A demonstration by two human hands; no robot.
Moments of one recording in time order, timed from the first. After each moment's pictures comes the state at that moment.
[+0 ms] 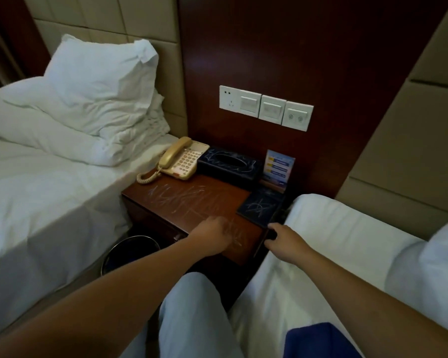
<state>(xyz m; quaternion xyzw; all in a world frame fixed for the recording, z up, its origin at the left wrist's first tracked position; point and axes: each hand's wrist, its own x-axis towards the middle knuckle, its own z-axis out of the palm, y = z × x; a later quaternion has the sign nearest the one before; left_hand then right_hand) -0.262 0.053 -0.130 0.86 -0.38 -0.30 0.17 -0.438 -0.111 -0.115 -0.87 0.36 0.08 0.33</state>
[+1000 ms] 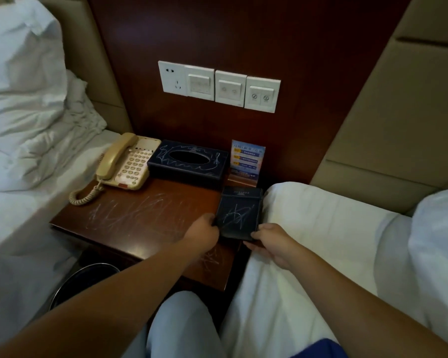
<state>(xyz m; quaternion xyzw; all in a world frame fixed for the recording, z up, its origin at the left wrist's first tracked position) -0.230 -0.061 -0.177 0.81 -0.30 -0.40 0.31 -0.399 -0.162 -0.155 -0.46 0.54 -0.08 0.70</state>
